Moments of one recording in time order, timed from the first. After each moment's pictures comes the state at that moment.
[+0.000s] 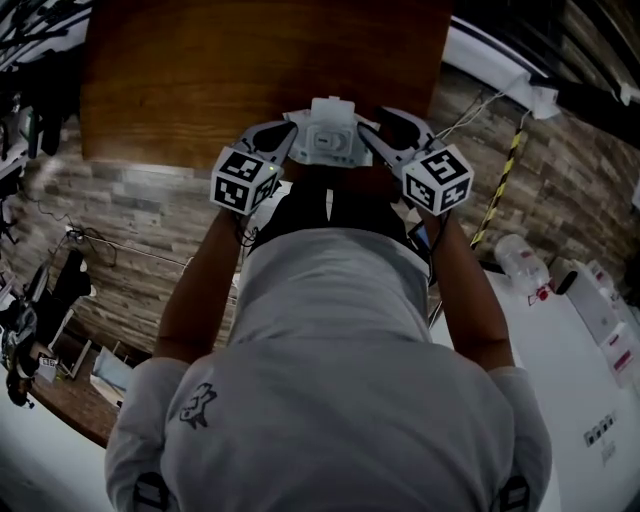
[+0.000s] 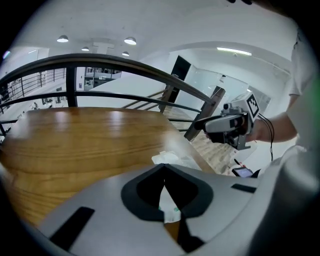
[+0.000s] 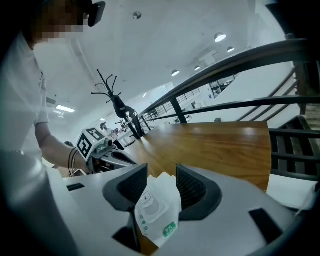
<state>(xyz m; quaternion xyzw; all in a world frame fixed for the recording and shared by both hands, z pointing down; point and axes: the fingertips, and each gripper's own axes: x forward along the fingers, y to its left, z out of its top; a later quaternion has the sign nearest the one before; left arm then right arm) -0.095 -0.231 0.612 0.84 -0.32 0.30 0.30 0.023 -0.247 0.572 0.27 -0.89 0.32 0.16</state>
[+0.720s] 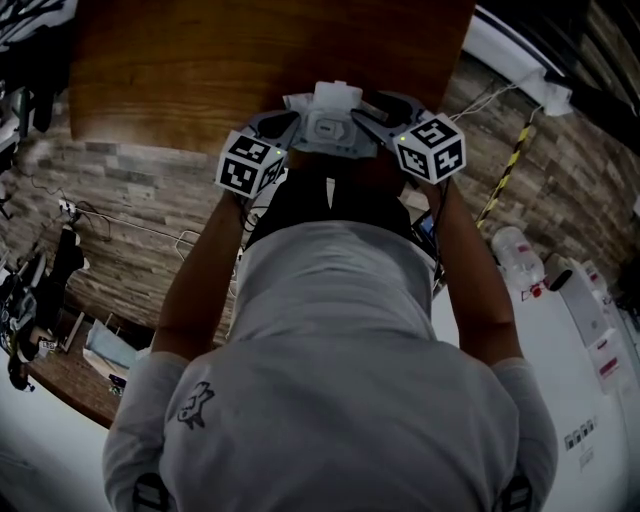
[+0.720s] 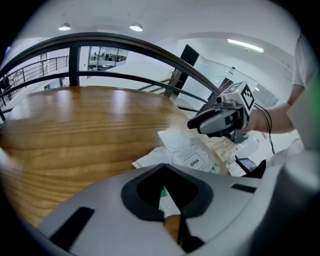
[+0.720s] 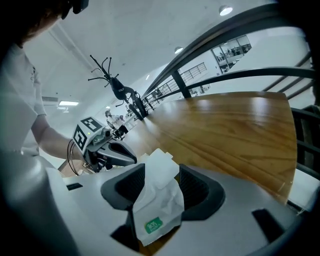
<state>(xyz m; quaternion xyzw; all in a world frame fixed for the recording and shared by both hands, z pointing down) -0.097 -0.217 0.673 0.81 -0.32 0.34 0.35 0.007 -0.248 0.652 0.19 -0.88 0.37 0.24</state>
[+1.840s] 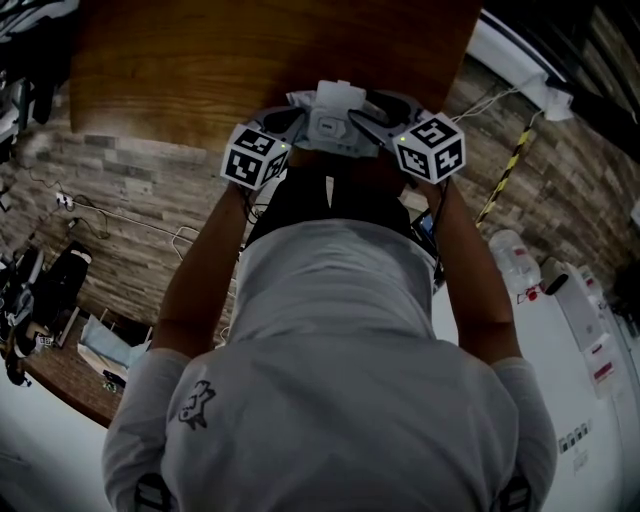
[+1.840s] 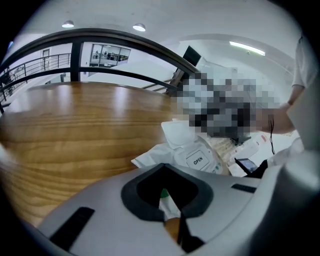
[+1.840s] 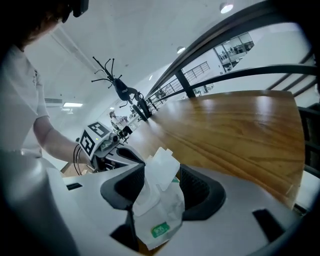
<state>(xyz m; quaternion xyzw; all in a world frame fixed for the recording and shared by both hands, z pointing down) -0.099 -0.218 0.689 0.81 -0.32 0.33 0.36 -0.009 -0.247 0.649 0.17 -0.88 0.37 0.23</state>
